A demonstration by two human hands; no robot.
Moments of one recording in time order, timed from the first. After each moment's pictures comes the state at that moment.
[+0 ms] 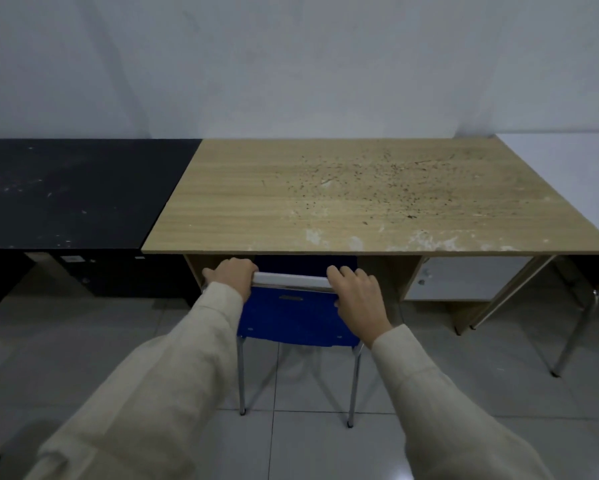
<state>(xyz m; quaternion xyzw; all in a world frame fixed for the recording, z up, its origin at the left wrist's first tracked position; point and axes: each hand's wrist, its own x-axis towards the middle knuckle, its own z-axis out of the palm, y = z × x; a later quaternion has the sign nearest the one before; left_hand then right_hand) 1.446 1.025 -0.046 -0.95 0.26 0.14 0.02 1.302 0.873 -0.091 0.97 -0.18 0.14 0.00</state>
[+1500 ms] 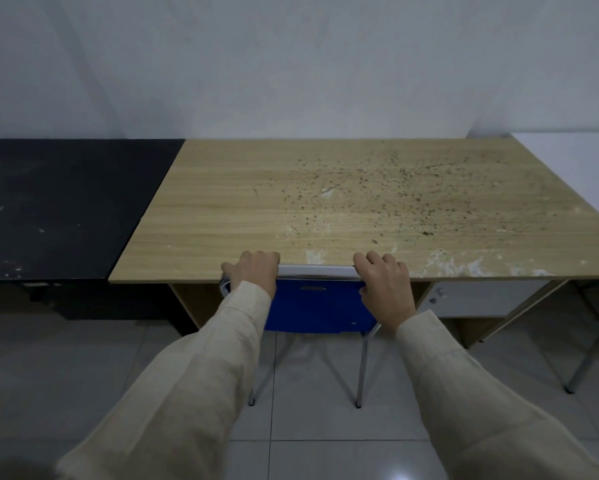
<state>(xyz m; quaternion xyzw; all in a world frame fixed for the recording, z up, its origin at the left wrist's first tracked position) 1.513 0.935 -0.061 -0.96 0.28 0.10 0.03 1.383 0.784 -0.103 0.96 -0.22 0.18 0.05</state>
